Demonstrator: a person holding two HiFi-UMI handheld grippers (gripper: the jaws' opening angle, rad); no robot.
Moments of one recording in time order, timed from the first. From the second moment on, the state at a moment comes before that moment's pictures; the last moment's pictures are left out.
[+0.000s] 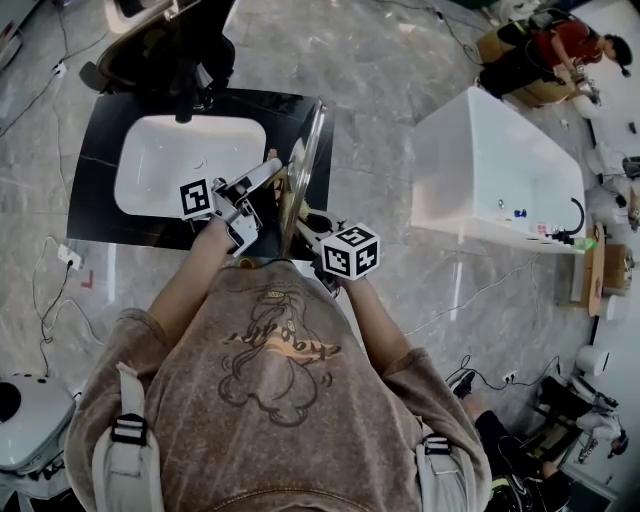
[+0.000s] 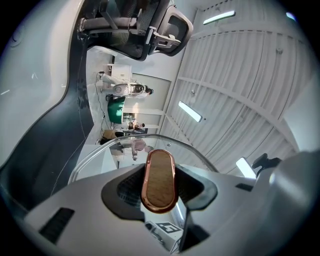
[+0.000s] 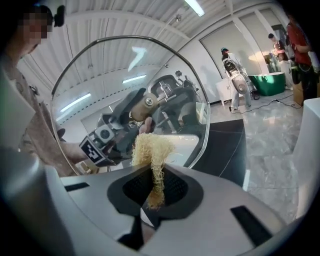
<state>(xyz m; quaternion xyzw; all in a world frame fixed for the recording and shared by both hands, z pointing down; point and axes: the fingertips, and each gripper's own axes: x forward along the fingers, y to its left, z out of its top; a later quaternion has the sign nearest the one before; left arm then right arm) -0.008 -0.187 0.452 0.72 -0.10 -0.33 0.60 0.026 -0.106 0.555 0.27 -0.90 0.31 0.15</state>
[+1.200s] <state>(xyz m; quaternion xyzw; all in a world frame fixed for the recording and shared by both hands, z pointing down) -0.003 -0.179 0.473 0.74 -0.13 -0.28 0.60 0.057 -0.143 0.449 0.32 -0.90 0.30 -0.01</state>
